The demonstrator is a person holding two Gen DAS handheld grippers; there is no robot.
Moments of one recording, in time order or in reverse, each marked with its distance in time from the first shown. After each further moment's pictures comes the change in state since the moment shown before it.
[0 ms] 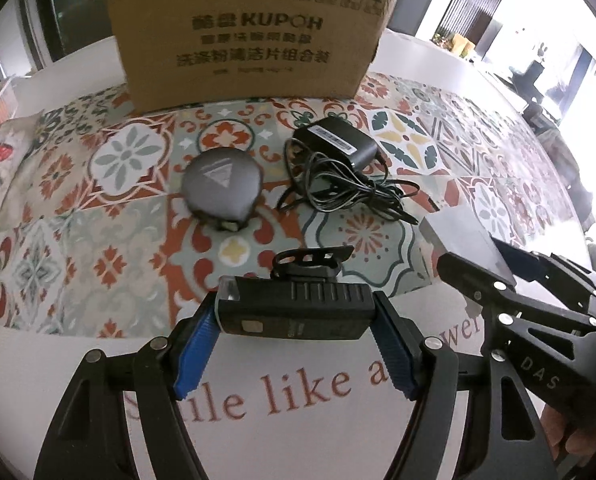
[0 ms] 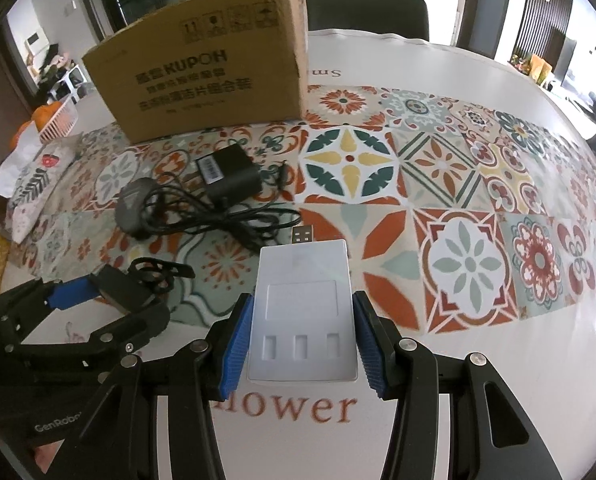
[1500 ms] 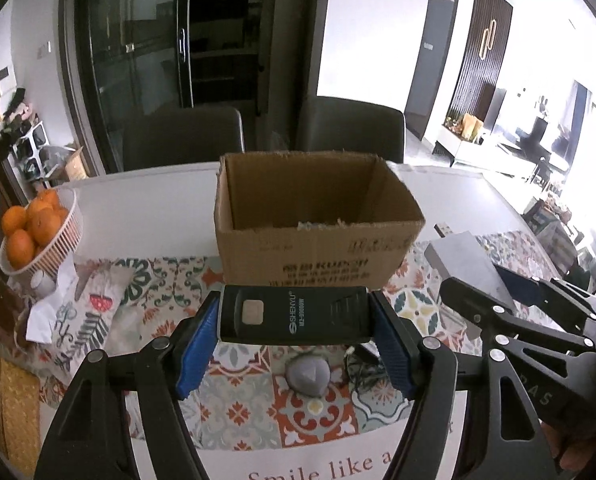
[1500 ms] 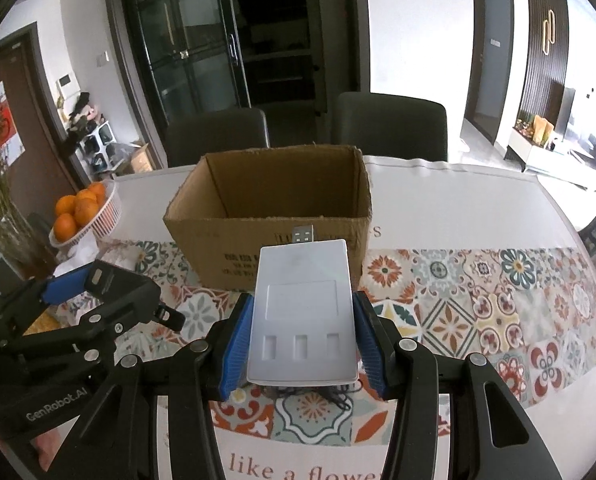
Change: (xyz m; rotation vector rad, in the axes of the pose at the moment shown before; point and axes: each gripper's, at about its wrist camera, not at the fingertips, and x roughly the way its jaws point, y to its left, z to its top) left arm -0.142 0.036 0.116 -0.004 -0.337 0.094; right arm -0.108 0.062 0.117 -0.039 -0.267 0.041
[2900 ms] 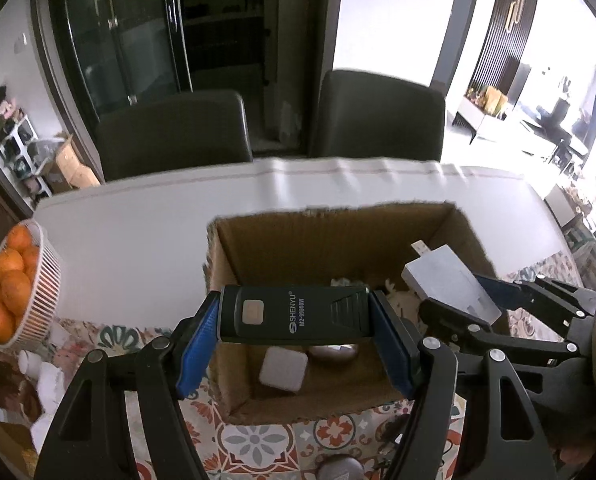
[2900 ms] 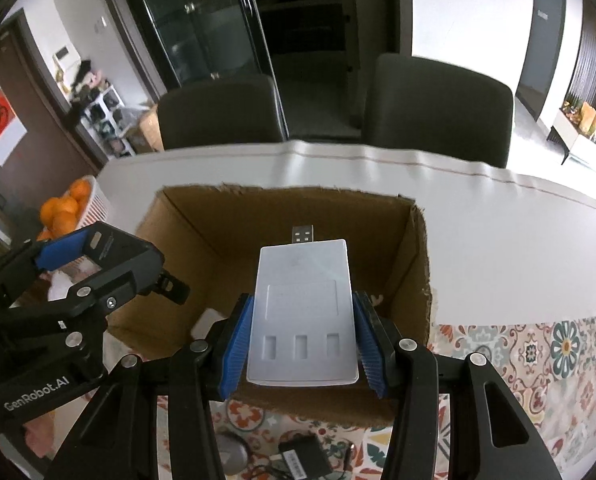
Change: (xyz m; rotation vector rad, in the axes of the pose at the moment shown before) left arm 0.143 0.025 0.117 0.005 0.182 0.035; right arm 0.157 -0.012 0.126 -0.048 0.234 0.105
